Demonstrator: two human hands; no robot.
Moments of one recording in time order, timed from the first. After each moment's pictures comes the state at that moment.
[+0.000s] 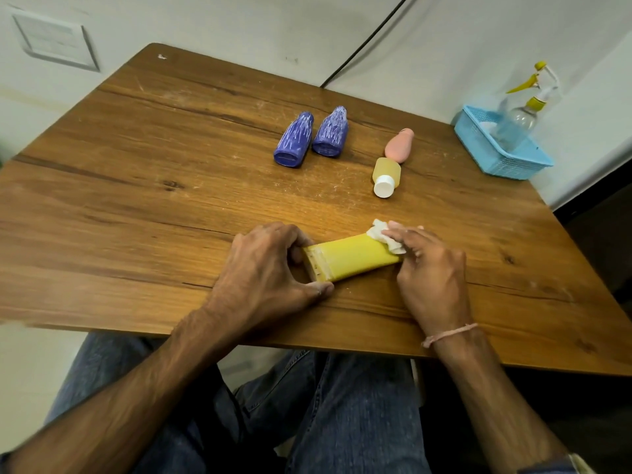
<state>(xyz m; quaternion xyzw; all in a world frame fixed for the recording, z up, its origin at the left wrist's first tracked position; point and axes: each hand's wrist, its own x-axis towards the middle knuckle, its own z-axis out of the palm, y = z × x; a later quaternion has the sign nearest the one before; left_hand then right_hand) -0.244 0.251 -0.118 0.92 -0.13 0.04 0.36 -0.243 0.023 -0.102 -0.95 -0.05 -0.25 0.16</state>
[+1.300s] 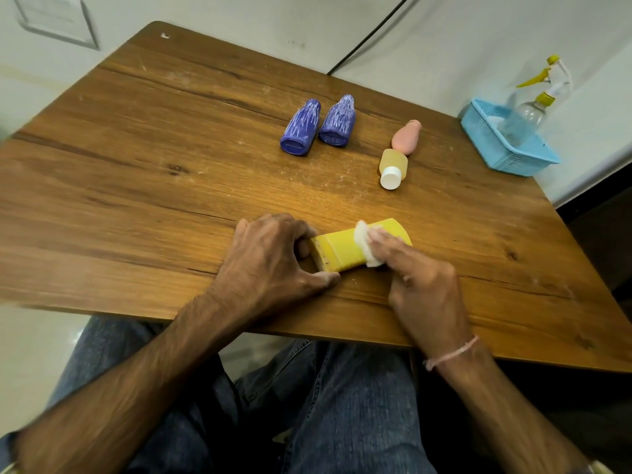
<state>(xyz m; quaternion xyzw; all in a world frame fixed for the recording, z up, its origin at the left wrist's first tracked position) -0.243 0.251 -0.117 0.93 -0.13 0.04 0.34 -0.270 0.027 -0.108 -0.95 -0.19 -0.22 0.14</state>
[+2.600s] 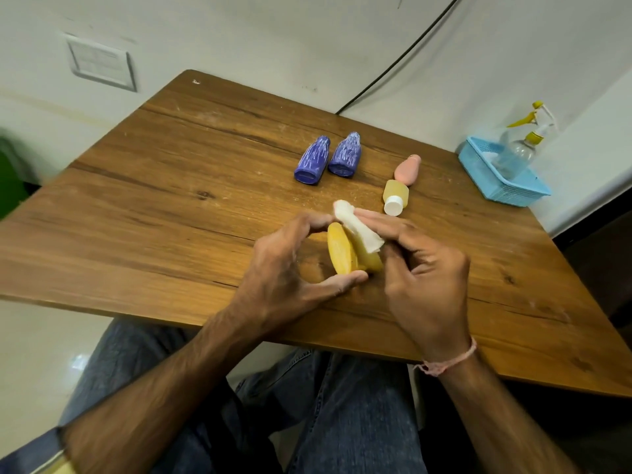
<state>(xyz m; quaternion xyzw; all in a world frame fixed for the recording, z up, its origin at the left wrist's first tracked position) -0.253 0.252 -0.117 0.79 -0.23 0.27 0.50 -0.273 0.082 -0.057 -0.86 -0.22 -0.27 0.38</state>
